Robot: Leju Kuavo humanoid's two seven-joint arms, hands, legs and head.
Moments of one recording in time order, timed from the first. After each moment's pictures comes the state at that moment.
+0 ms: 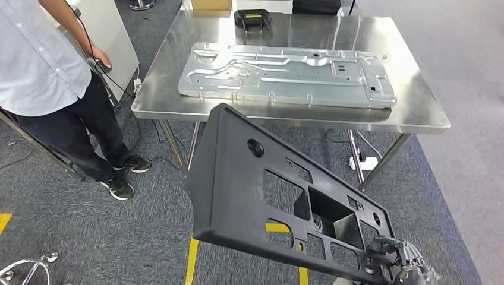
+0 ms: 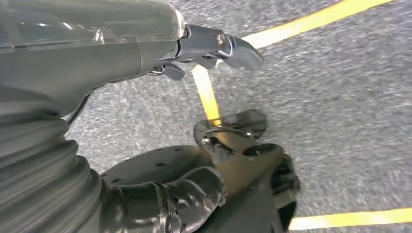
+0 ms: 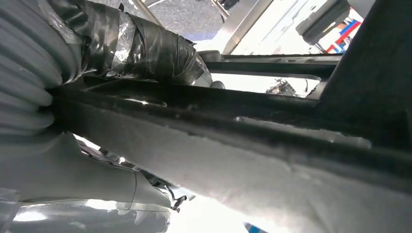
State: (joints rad) left arm -0.03 -0.16 0.69 -0.20 -0.94 0.12 -0.51; right arm 0.48 0.24 0.04 -2.01 0.83 -0.70 -0.55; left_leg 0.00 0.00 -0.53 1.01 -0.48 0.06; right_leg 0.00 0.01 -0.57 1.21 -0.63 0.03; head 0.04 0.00
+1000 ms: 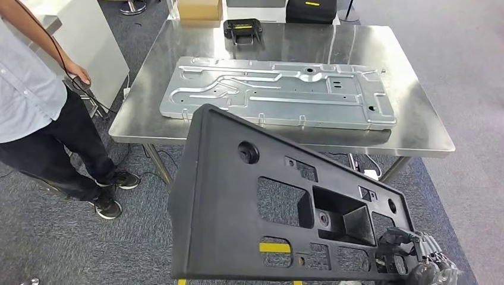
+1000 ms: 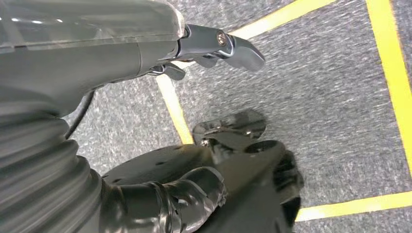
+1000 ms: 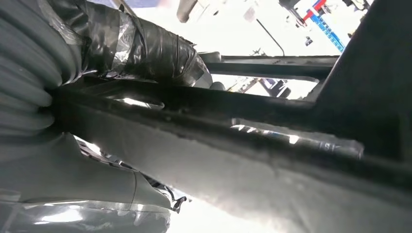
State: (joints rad) left arm -0.04 -0.16 0.70 -0.20 -1.00 0.11 -0.52; right arm 0.42 0.22 0.00 -2.07 0.83 -0.70 -0.61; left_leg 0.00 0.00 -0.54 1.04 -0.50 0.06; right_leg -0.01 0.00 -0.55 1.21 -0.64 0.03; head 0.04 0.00
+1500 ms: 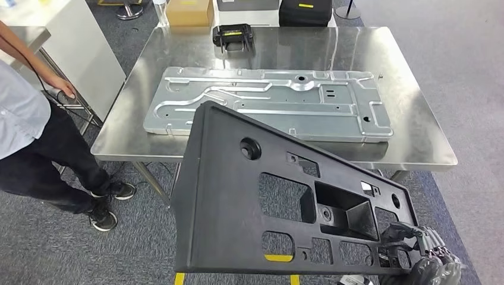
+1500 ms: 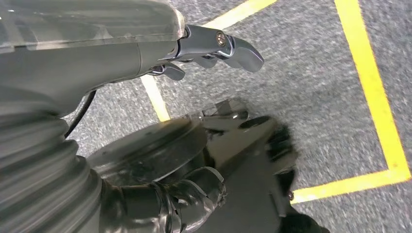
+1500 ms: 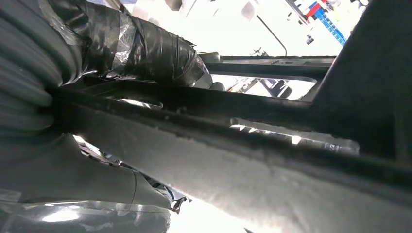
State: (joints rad) left arm -0.04 -0.16 0.70 -0.20 -1.01 0.10 -0.52; right arm 0.38 0.18 0.00 -2.07 0.85 -0.70 -0.58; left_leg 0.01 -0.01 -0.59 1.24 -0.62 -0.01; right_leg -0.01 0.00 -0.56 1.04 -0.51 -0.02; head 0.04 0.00
